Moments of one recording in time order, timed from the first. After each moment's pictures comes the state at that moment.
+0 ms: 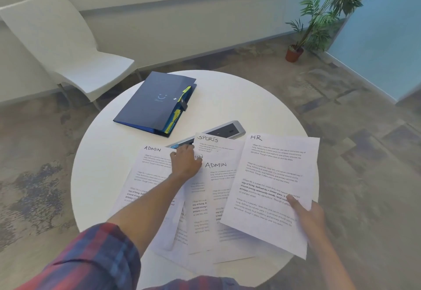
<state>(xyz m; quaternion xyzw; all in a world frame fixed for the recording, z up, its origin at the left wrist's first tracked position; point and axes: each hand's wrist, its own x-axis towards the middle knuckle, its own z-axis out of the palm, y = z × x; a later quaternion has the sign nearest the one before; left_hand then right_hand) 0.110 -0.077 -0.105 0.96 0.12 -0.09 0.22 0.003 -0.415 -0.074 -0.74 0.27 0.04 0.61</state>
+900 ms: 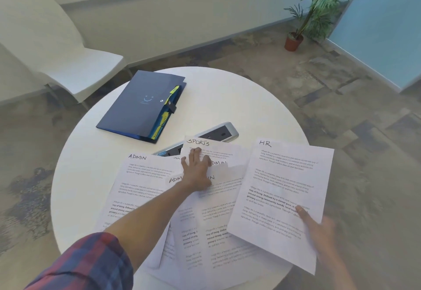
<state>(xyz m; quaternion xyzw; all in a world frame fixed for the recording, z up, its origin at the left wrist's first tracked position) 0.140 -0.133 -0.137 0.96 0.01 -0.20 0.20 0.021 -0.456 -0.092 -0.71 0.33 0.05 0.61</state>
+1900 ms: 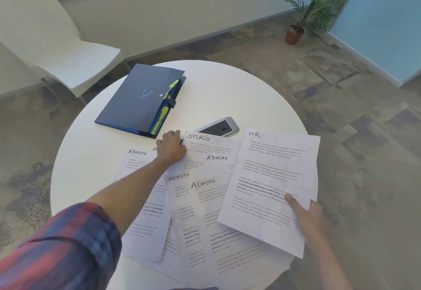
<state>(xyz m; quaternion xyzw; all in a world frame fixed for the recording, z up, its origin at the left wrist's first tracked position) 0.184 -0.060 -0.120 0.97 0.13 -0.13 0.16 0.034 -0.431 -0.084 -0.74 0.29 0.06 0.60</state>
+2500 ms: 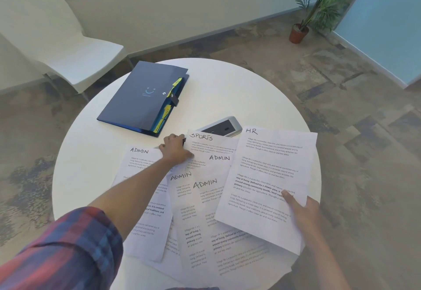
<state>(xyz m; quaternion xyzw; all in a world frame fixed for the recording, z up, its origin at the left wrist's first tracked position) 0.181 -0.062 -0.127 0.93 0.19 -0.18 0.25 0.046 -0.418 -0.088 -0.73 0.27 0.06 0.62</state>
